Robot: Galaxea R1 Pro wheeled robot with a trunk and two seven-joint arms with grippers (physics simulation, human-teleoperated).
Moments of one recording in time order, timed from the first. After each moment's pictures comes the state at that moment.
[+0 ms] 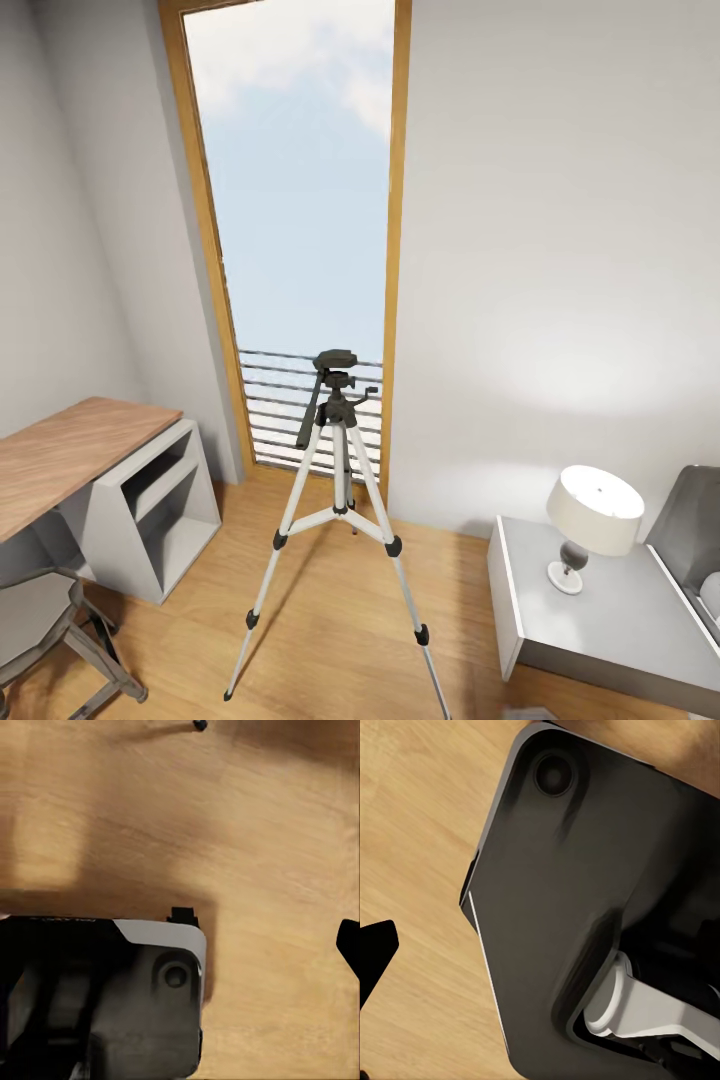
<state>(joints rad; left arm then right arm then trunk) 0.01 0.00 0.01 -0.03 0.39 -0.05 0.00 -0.08 -0.01 0.03 -0.97 0.02 0.80 0.00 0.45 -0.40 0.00</state>
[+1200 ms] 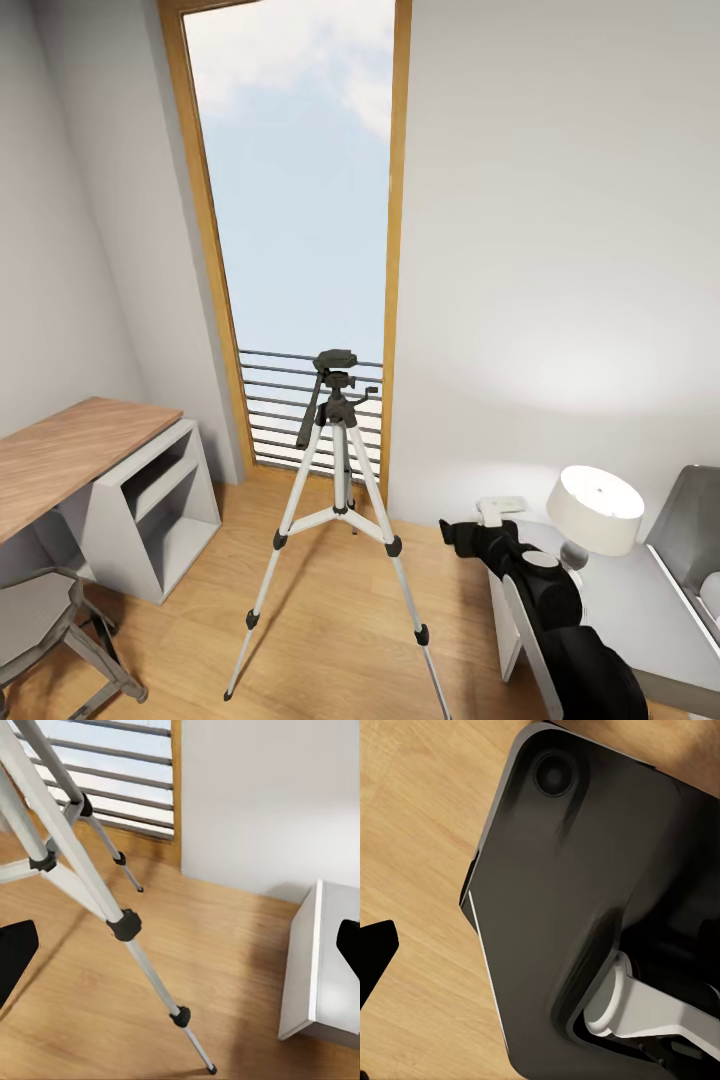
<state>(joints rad) 0.01 0.00 0.01 -0.03 0.39 -0.05 0.00 -0.27 0.04 0.06 -1.56 0.02 0.75 0.00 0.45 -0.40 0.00</state>
